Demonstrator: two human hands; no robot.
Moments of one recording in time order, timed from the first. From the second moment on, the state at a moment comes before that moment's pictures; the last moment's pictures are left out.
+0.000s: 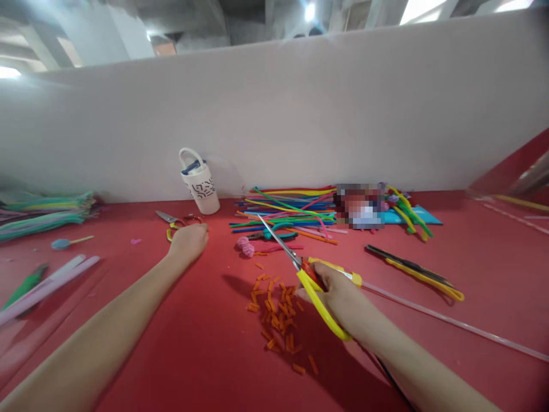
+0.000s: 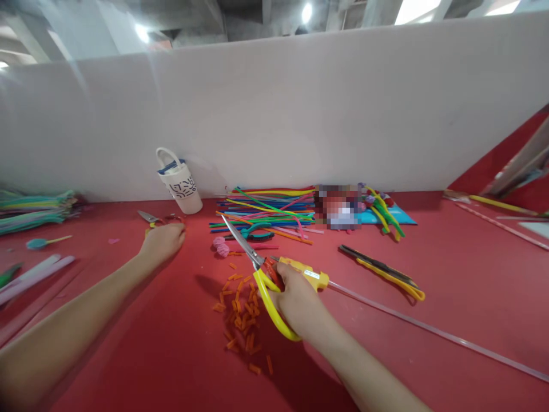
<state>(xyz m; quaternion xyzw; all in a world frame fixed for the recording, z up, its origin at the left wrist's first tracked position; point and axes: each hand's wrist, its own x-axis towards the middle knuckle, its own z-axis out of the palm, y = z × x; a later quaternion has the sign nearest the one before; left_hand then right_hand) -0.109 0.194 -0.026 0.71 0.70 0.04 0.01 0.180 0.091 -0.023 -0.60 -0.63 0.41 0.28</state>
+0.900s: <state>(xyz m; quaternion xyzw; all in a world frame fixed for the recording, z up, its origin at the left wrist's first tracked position) -0.030 0.073 -0.037 0.75 0.63 0.11 0.16 0.164 0.072 -0.038 -0.55 -0.68 0.41 0.27</state>
